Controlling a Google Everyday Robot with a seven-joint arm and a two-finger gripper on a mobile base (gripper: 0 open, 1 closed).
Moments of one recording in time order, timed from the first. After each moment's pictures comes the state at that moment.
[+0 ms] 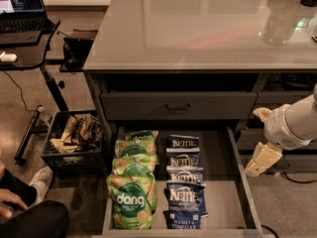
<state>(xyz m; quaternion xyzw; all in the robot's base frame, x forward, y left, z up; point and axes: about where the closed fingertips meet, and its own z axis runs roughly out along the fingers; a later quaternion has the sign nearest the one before) 0.476 -0.268 0.741 -0.56 0.80 0.03 0.23</state>
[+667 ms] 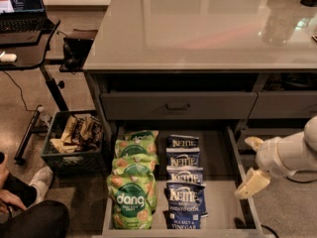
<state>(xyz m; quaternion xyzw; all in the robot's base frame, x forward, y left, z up) 0.455 -0.262 0.644 -0.52 0.81 0.12 0.25</state>
